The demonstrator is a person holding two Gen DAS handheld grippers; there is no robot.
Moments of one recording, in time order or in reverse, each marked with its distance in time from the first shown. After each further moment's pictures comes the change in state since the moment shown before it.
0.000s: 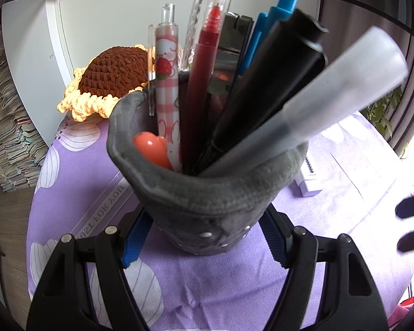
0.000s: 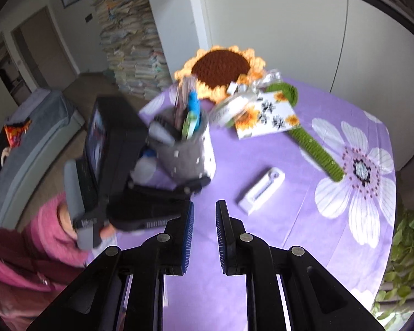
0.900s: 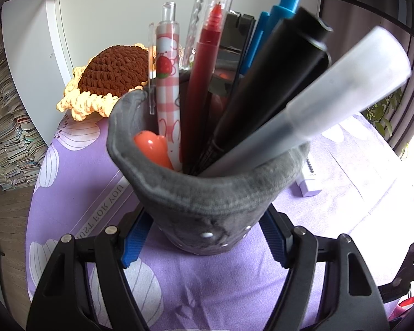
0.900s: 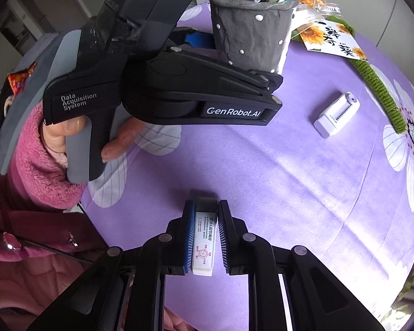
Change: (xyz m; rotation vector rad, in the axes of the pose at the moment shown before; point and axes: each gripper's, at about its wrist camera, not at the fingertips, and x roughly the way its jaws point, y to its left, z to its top) left arm 0.000 0.001 -0.001 -0.002 0.004 -0.001; right arm 0.061 0.034 -0.044 -0.075 0.254 0.053
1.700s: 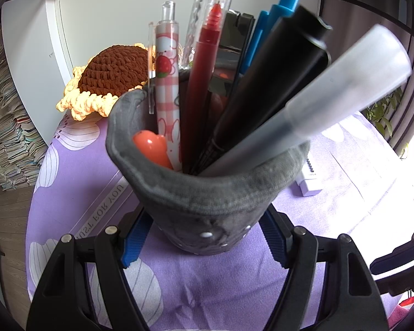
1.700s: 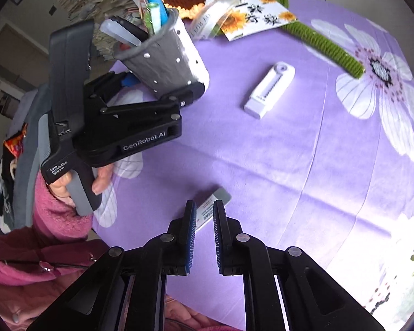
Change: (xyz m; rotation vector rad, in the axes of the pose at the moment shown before) left arm 0.002 0.001 0.002 -0.001 0.002 0.000; right arm -0.023 -0.050 0.003 0.321 0.013 0.095
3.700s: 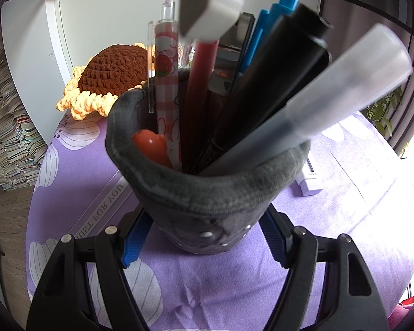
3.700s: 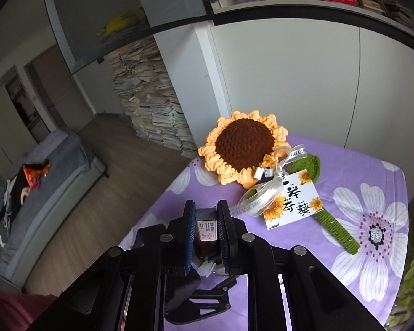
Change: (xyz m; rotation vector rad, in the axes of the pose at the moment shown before) left arm 0.000 -0.001 0.000 0.000 0.002 0.000; right arm -0.097 0.070 0.107 -0.210 -0.497 0.037
